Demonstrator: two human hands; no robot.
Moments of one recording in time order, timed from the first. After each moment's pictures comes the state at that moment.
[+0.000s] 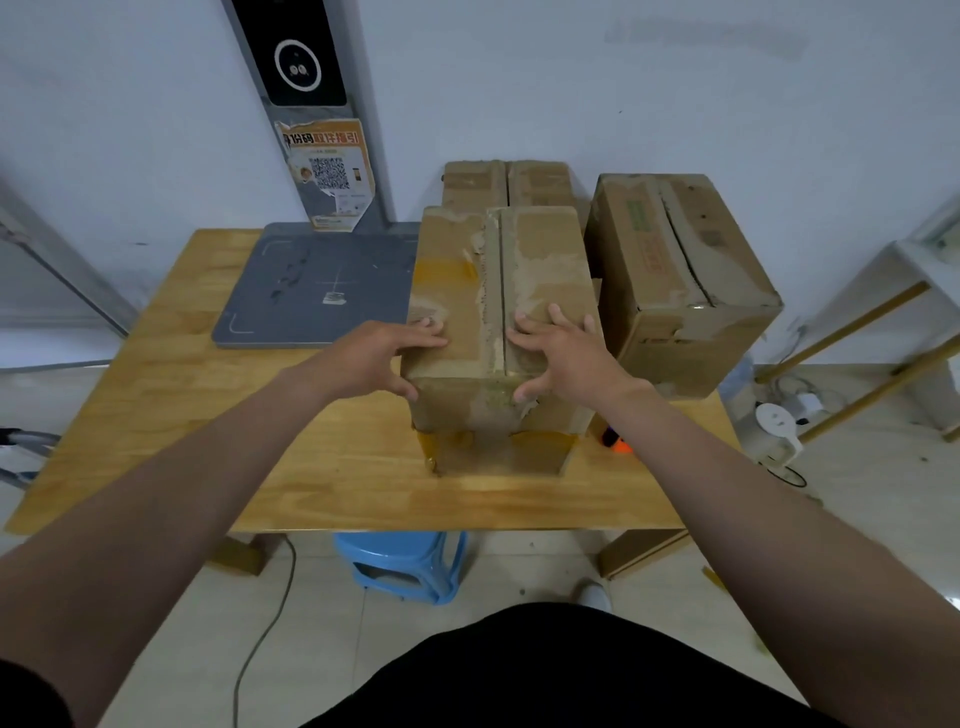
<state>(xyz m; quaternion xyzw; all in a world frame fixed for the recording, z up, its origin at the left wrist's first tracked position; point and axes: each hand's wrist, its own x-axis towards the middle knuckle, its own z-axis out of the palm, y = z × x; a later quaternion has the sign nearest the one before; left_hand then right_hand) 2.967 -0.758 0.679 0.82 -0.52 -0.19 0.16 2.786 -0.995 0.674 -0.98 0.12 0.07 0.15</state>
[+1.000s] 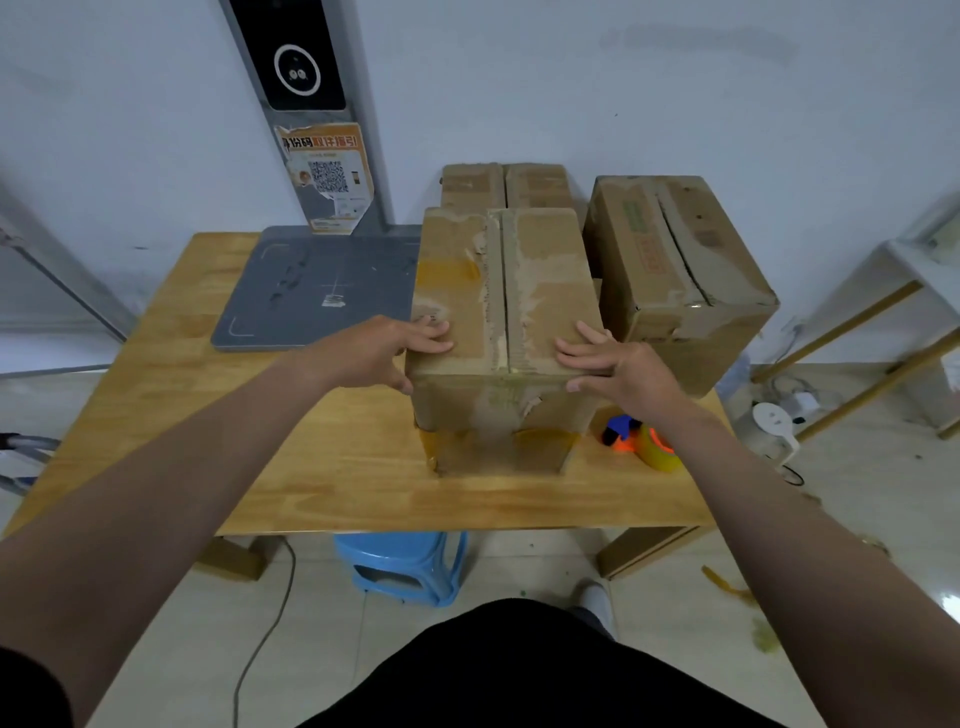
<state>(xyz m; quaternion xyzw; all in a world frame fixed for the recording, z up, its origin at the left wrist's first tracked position) 2.976 -0.763 0.689 0.79 -0.56 -0.22 0.09 2.724 -1.031 0.652 -0.90 0.10 -0.08 0.43</state>
